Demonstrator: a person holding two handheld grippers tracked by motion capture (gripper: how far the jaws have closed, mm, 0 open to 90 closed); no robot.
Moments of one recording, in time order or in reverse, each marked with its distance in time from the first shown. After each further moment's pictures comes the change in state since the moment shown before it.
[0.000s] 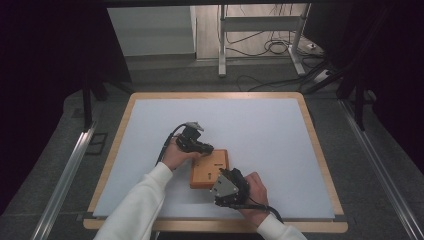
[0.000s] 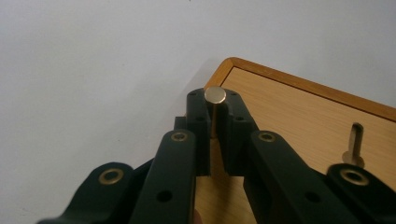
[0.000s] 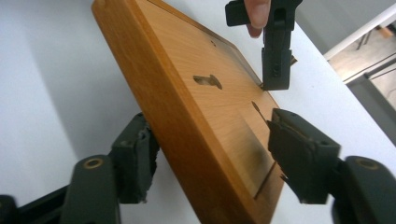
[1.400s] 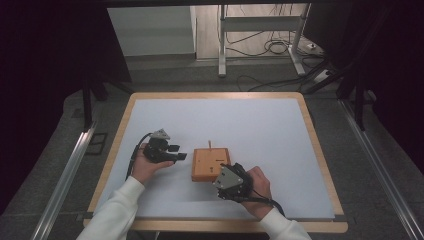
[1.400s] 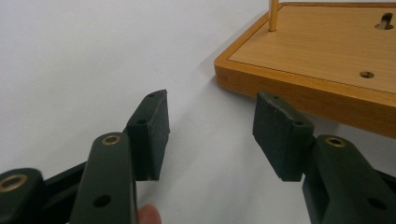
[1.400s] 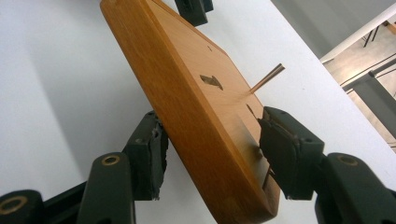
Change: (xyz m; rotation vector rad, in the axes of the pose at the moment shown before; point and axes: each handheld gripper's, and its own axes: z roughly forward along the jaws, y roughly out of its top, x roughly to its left) left arm 0.015 -0.075 -0.066 -0.093 0.154 -0.027; right arm -0.020 0.007 -0.006 0.002 0.013 0.015
